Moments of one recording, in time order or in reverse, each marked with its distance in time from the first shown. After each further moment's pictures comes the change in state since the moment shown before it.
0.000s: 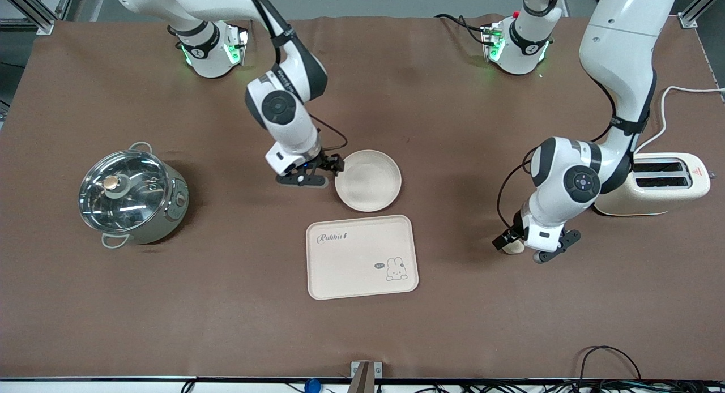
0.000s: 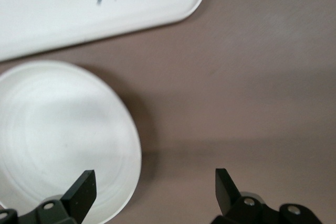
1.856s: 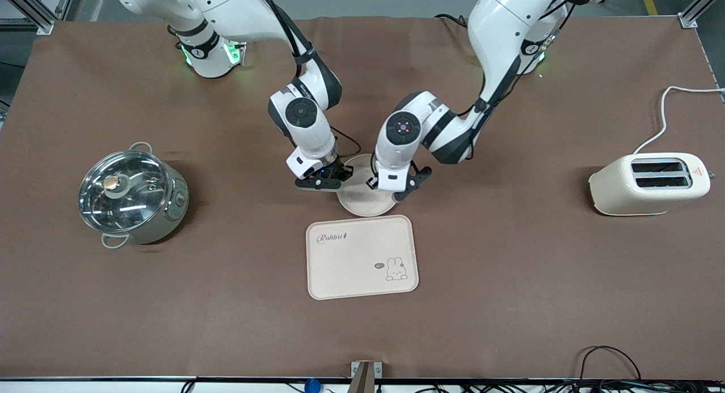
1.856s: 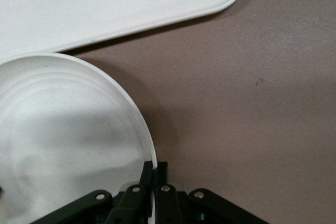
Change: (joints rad) left arm -0.467 0.068 -0.140 0.104 0.000 -0.133 -0.771; right arm 0.036 0.137 -0.015 0.037 0.001 0.187 0.051
